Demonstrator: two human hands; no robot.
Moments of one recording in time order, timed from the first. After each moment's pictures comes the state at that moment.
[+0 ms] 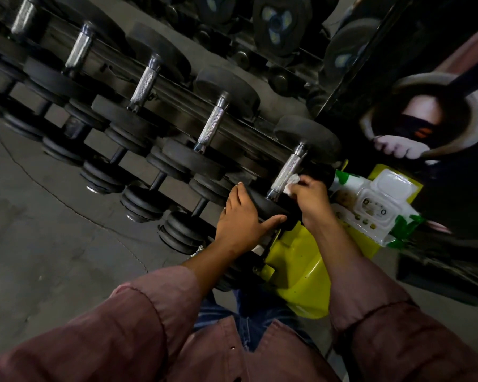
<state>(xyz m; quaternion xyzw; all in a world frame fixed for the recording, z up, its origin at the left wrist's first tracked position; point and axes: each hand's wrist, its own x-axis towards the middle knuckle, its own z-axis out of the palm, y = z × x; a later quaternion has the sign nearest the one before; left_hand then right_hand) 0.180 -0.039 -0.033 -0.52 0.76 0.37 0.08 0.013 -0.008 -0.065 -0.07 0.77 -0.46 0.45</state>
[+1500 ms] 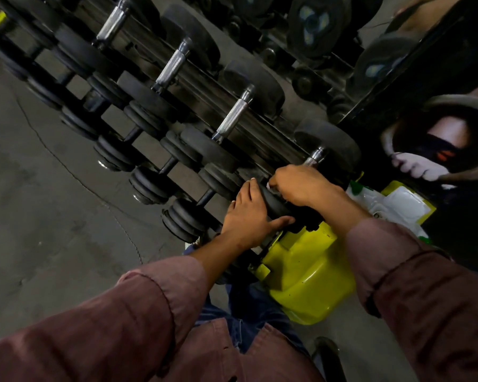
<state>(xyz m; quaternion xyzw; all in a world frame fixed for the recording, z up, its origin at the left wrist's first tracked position) 0.180 -0.039 -0.038 -0.52 0.76 0.37 0.07 0.017 -0.076 -0.016 -0.71 0.62 0.23 0.25</state>
